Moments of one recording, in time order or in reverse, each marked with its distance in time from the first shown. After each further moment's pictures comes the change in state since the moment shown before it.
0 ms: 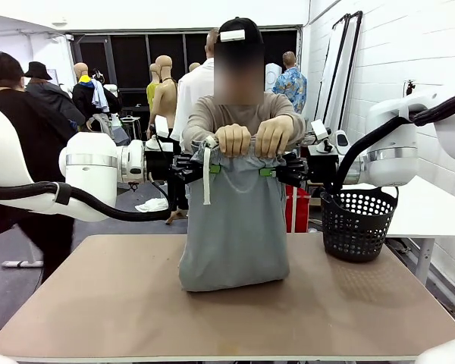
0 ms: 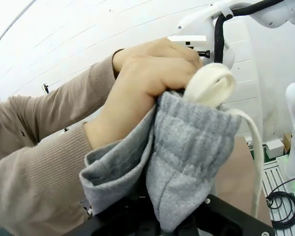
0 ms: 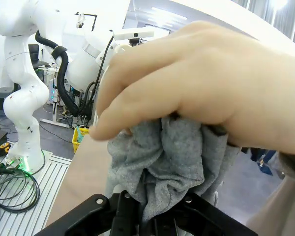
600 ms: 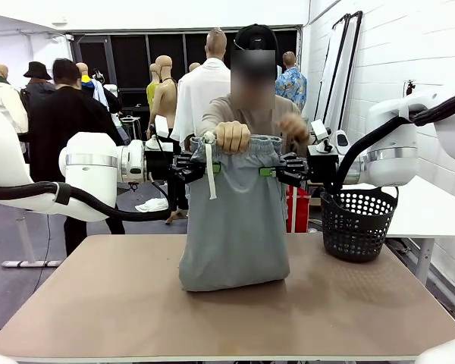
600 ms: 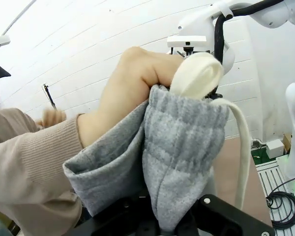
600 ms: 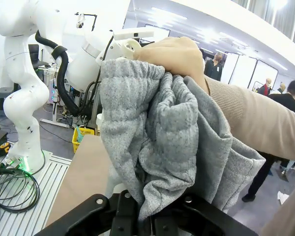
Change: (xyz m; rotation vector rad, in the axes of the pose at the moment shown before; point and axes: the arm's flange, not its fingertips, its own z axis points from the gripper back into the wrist) left arm 0.000 0.000 0.000 0.000 0.000 -0.001; right arm 0.000 0.000 0.000 0.000 0.000 0.000
